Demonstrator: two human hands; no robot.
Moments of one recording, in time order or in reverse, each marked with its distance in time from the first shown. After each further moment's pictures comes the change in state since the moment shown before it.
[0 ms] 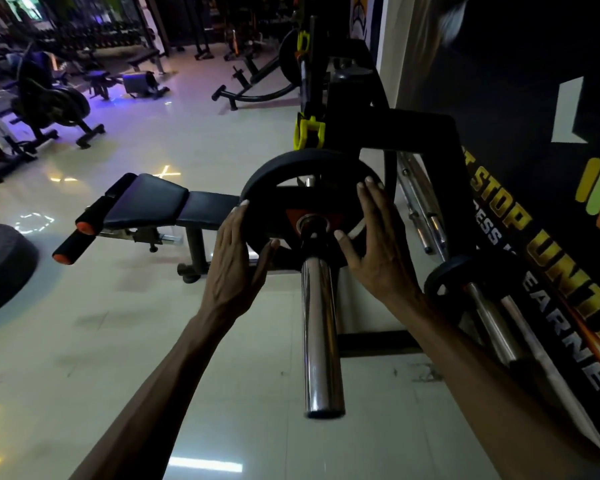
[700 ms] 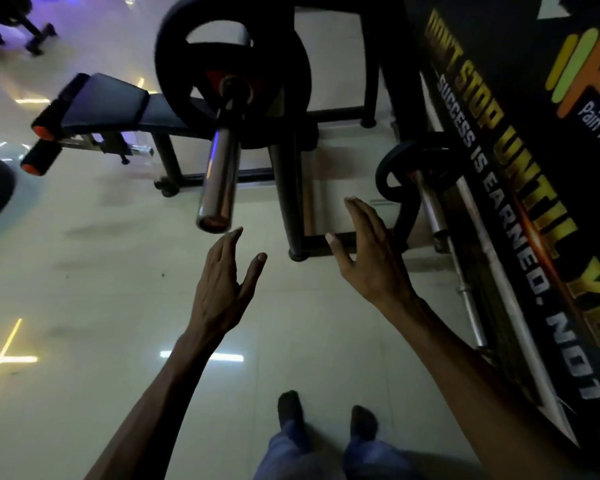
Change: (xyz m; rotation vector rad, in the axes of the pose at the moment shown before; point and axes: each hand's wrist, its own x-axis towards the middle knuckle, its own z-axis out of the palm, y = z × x) left_hand -0.256 0.099 0.063 0.059 -0.233 -0.305; right_hand -0.249 0.041 -0.110 0.059 -0.294 0.246
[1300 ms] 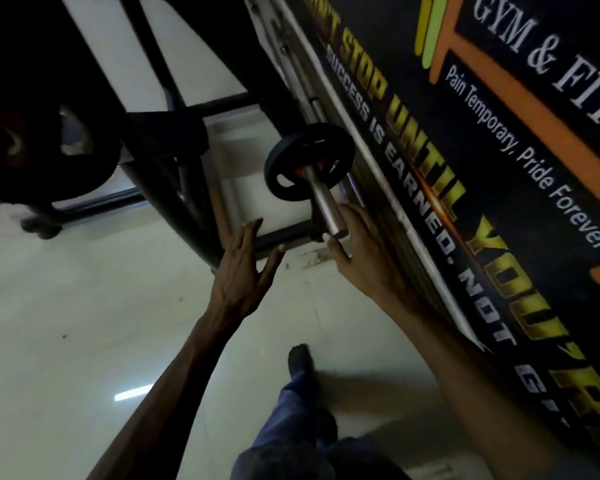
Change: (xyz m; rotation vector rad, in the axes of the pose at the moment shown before) left_hand 0.113 0.155 0.214 -0.047 -0.299 0.232; right_hand 0.024 0.211 -0.095 -0.229 0.121 0.223
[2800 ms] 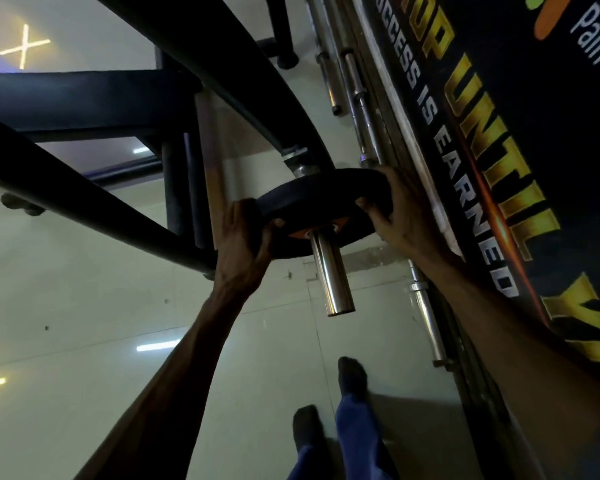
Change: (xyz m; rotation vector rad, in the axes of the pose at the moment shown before) left_hand 0.253 -0.065 0.176 -0.084 0.121 -0.136; right_hand 0.254 0.246 0.159 0.249 -0.159 -0.067
